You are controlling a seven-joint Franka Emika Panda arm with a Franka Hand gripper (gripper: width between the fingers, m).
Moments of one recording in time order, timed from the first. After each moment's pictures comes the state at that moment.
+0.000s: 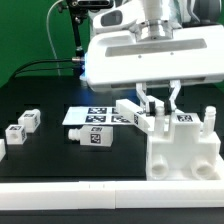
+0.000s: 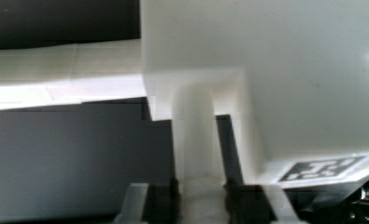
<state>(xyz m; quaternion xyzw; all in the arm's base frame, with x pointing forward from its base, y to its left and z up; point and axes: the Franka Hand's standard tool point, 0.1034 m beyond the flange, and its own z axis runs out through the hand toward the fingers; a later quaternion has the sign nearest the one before) 0.628 0.046 0.110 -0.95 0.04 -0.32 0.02</state>
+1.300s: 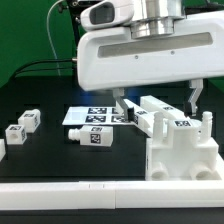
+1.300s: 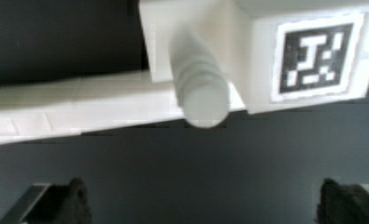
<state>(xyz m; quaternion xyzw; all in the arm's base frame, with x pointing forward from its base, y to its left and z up) 0.658 0.037 0.116 -0.99 0.06 -0.10 0.05</state>
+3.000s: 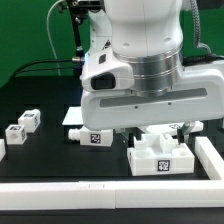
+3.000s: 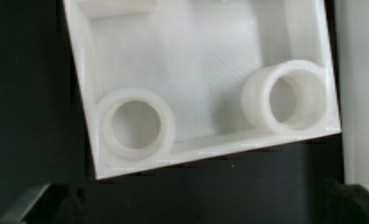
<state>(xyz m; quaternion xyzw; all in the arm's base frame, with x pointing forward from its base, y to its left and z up) 0.607 0.044 0.056 -0.99 0.05 0.12 0.07</state>
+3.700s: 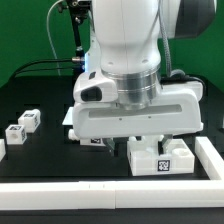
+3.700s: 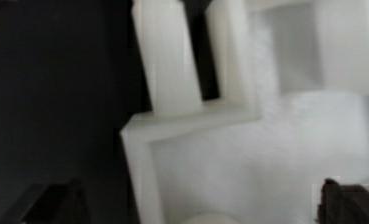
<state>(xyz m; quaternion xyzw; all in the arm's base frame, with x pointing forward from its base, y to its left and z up) 0.560 0.025 0.009 -0.99 0.06 0.08 0.05</state>
